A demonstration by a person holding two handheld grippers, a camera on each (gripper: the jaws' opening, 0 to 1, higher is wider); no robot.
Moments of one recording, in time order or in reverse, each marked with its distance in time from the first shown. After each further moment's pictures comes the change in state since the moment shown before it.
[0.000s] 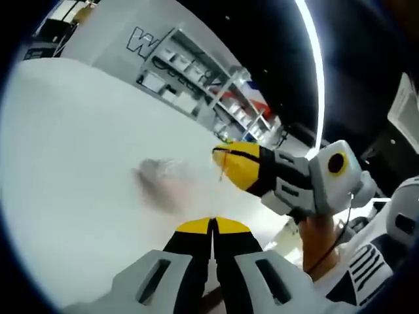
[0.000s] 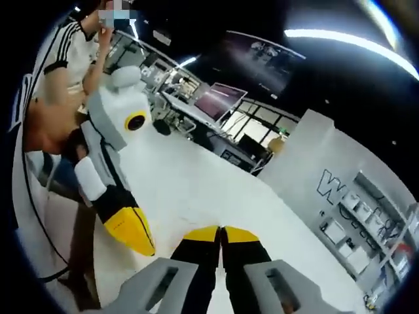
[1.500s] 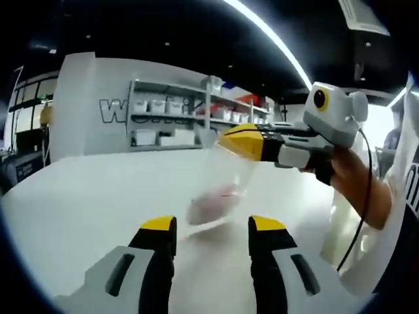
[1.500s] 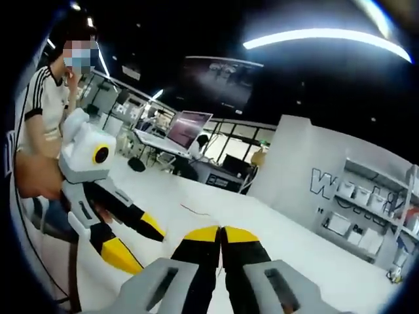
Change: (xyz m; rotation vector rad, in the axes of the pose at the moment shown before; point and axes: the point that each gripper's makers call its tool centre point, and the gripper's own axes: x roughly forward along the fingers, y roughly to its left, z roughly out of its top) left arm 0.008 0.022 0.050 0.555 -0.130 0.130; right arm 0.005 -0.048 0.018 0.163 -0.131 -0.056
